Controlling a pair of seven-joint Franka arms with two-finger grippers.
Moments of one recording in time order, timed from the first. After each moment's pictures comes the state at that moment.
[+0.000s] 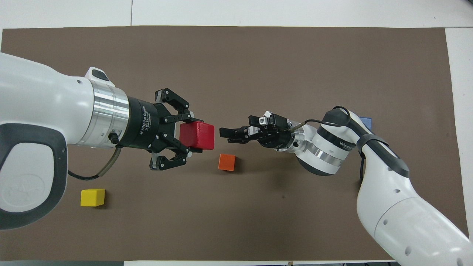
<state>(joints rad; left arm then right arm) -0.14 -0.06 -0.29 -1.74 -0.64 1.83 -1.82 0.28 0.50 0.09 -2.06 2.33 1.14 -0.80</state>
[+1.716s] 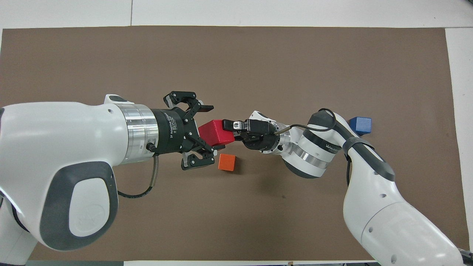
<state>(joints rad) -0.21 -0.13 -0.27 -1.92 -0.67 2.15 -1.97 0.35 0.51 0.09 -2.03 2.38 1.18 -0.89</state>
